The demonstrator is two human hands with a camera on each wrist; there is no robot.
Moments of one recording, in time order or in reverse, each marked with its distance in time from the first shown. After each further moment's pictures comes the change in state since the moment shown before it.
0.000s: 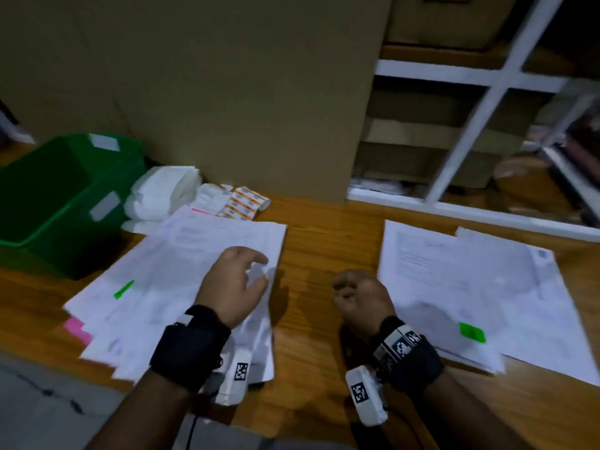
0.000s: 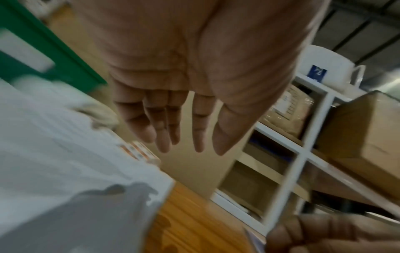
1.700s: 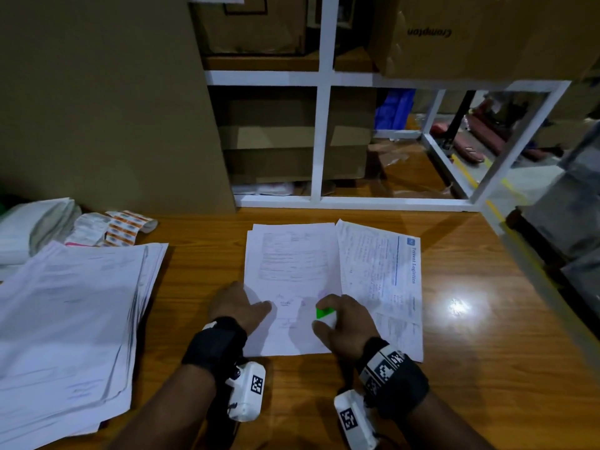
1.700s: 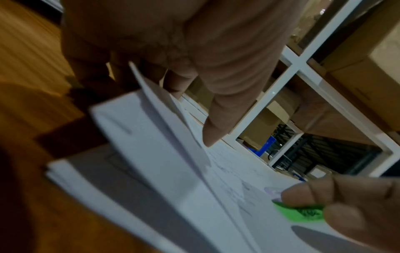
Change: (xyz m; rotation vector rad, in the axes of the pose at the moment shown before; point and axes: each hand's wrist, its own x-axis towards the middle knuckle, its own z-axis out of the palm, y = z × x) left_hand 0.034 0.156 0.175 0.086 -0.244 -0.374; right_hand -0.065 0.148 -0.108 -0.034 -0.018 0.190
